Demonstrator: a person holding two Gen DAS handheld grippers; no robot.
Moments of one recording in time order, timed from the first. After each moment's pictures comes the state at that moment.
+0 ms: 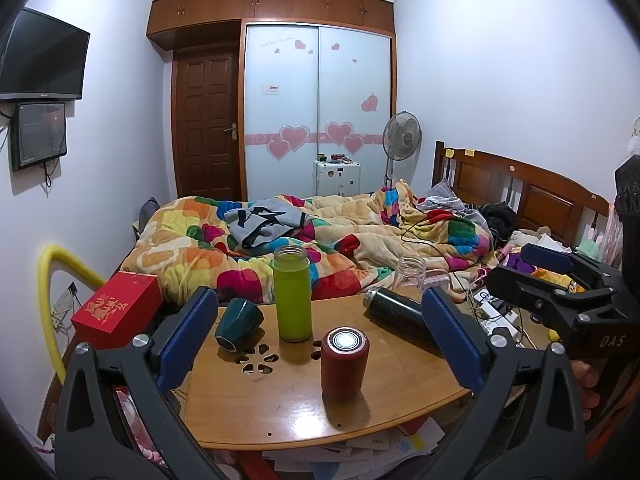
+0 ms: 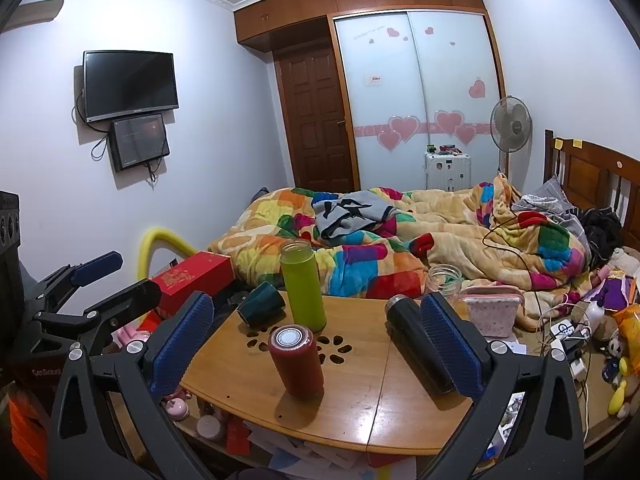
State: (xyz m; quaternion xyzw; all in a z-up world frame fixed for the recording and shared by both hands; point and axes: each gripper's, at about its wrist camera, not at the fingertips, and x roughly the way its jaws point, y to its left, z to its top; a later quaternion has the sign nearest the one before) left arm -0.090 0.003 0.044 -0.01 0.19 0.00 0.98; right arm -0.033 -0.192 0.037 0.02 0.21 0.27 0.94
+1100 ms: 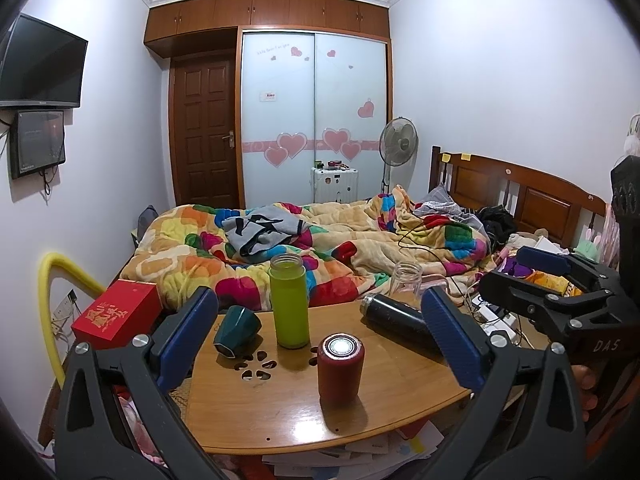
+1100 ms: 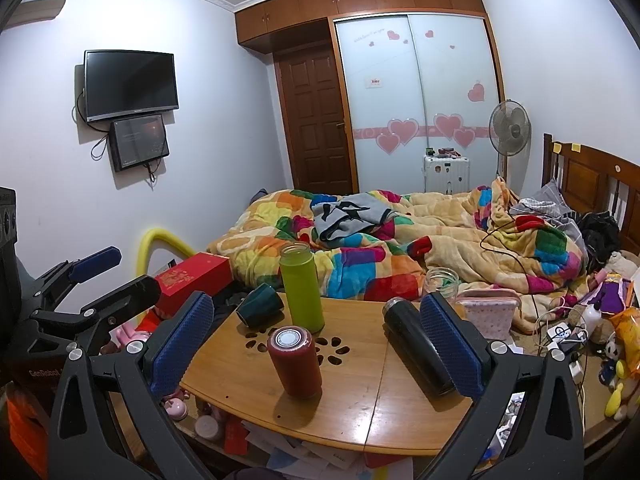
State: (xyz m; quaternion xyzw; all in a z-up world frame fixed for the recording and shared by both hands) left arm -0.096 0.001 0.049 0.00 0.17 -0.01 0.98; right arm -0.034 -0.195 0.041 0.02 0.21 0.27 0.94
